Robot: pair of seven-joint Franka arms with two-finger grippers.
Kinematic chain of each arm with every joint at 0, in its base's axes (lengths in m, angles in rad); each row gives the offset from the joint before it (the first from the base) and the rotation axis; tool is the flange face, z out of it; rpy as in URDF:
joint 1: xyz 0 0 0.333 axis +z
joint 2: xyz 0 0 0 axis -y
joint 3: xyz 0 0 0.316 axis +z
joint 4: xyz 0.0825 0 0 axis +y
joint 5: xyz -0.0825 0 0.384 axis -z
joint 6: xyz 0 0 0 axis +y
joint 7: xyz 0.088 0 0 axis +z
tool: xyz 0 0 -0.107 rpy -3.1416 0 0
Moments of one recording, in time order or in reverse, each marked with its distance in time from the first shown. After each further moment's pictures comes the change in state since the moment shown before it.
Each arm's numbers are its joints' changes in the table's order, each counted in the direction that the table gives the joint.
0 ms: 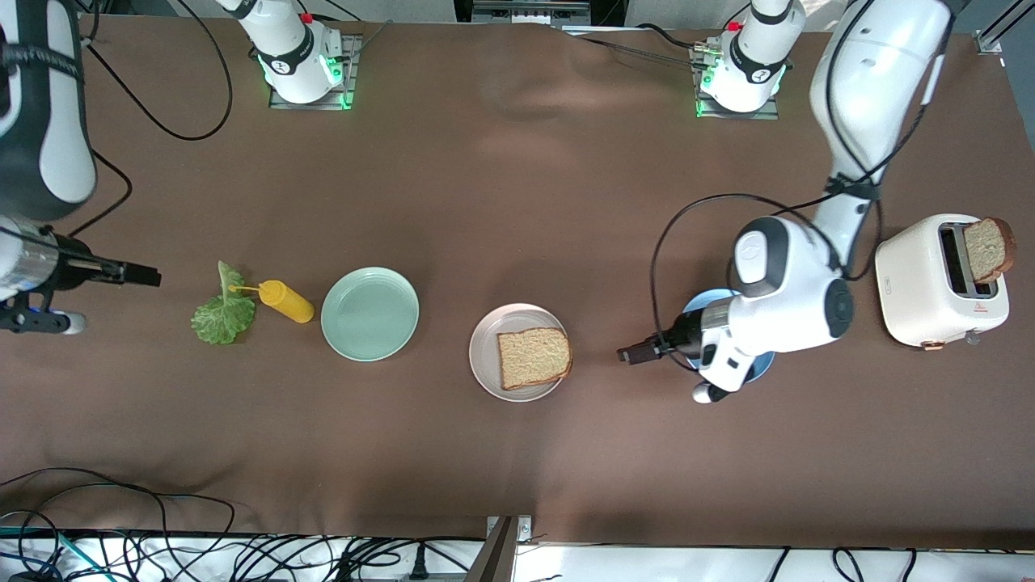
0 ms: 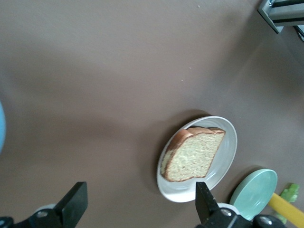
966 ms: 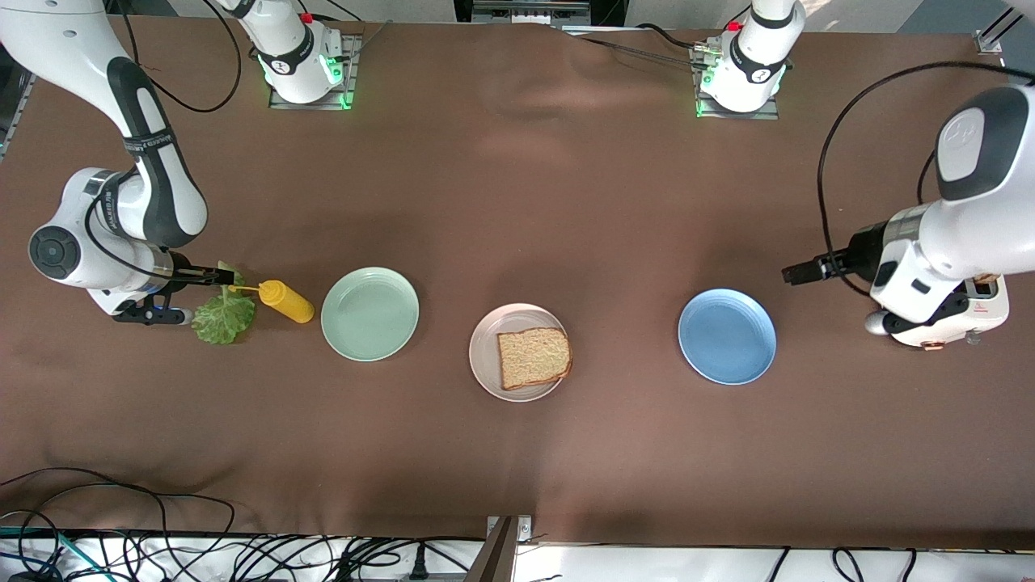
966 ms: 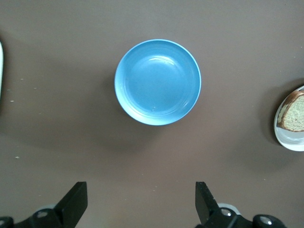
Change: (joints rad) left arm 0.197 0.355 0.007 -0.001 -0.383 0.576 -0.032; right arm -0.007 -0.076 0.001 0.412 0.003 -0.426 0.097
